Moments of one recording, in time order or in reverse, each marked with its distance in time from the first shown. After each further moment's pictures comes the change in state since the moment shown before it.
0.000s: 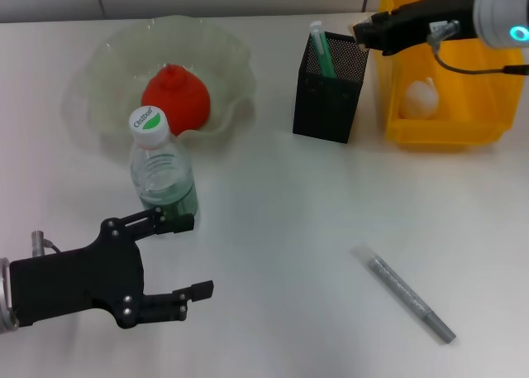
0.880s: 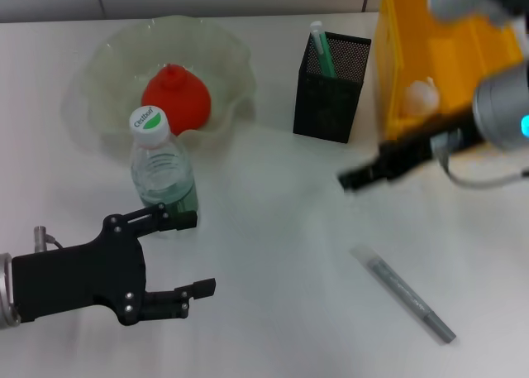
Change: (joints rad) left arm -0.012 0.002 0.001 0.001 0.001 0.005 -0.007; right arm -0.052 0.010 -0.070 -0.123 -0.006 -0.430 0.134
